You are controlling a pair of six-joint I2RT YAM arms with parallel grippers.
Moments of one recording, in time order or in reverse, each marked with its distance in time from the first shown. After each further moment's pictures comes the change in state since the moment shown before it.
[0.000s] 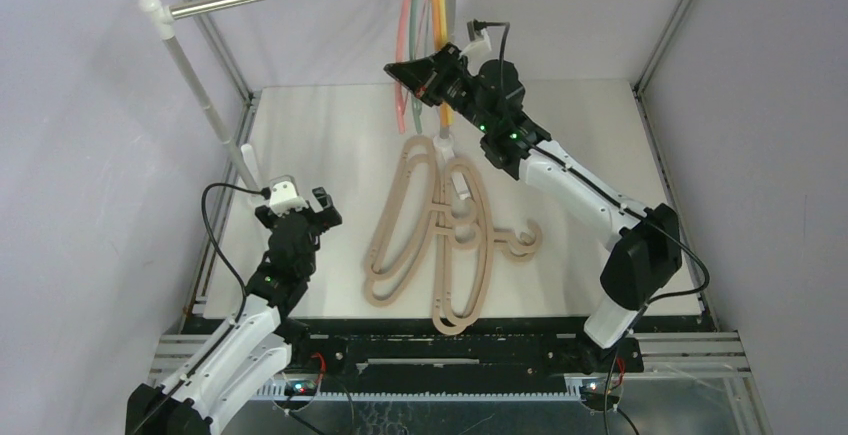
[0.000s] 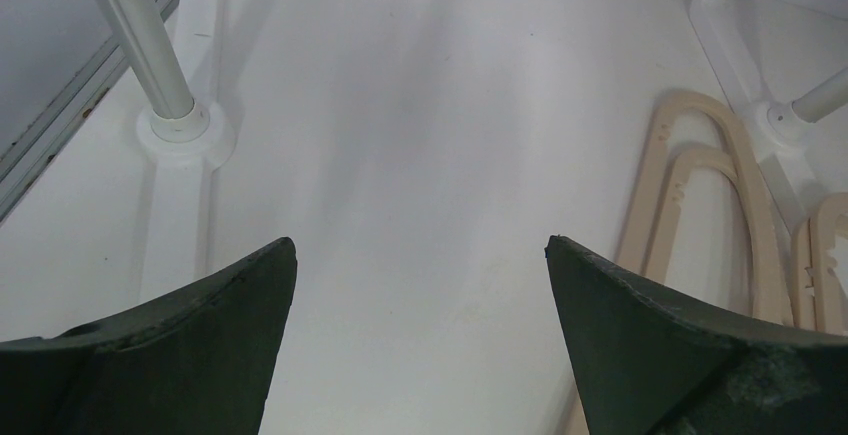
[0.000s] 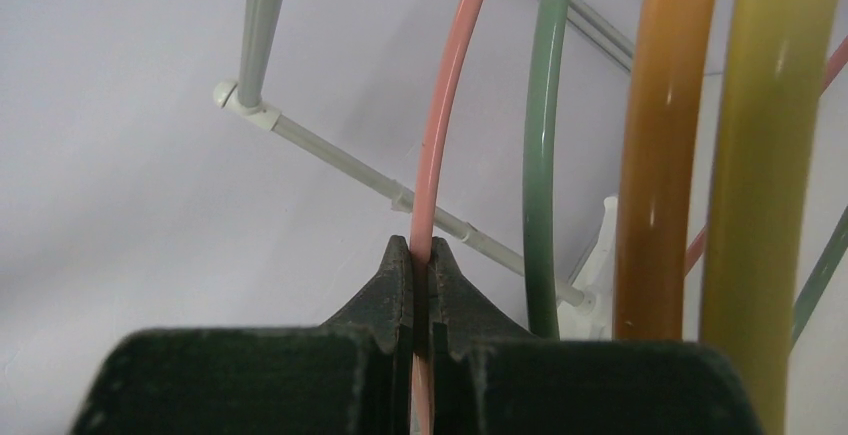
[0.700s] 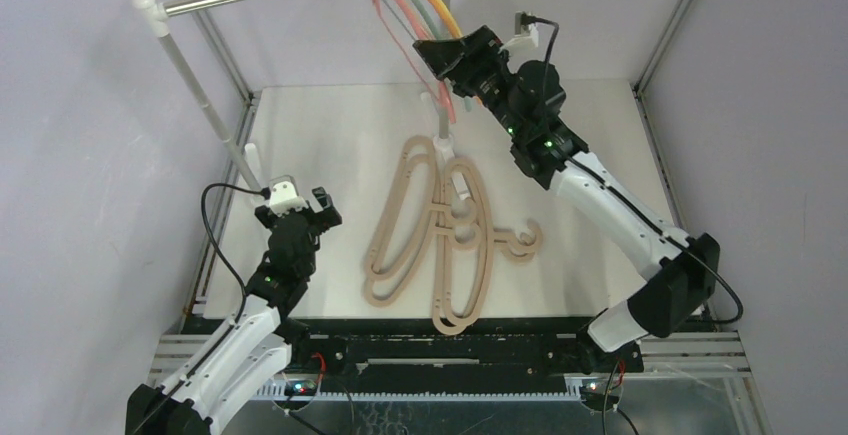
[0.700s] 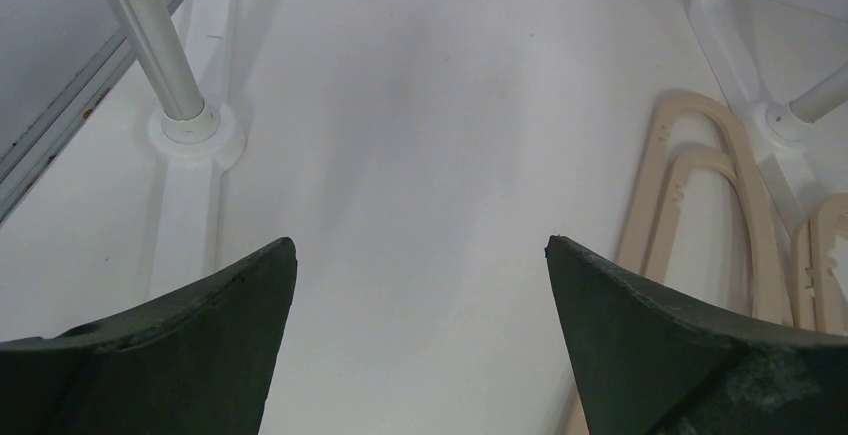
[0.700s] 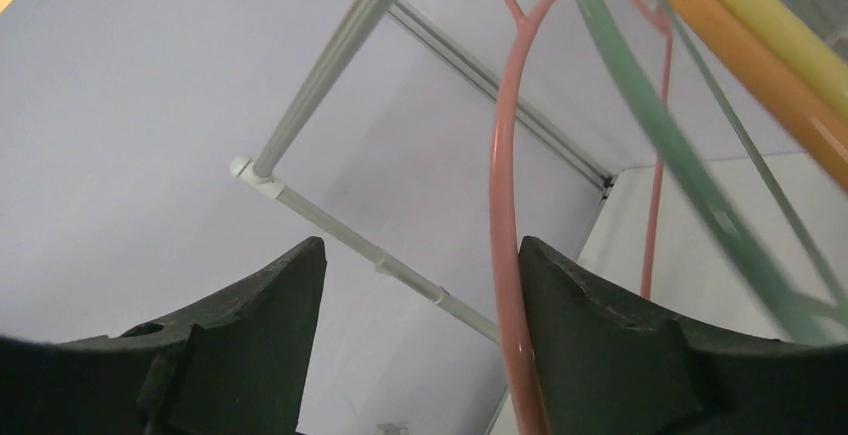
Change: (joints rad) left arm 0.000 -0.002 0.000 0.000 0.000 0.000; right arm -0.028 -0.165 -0.077 -0.034 0.145 -0.062
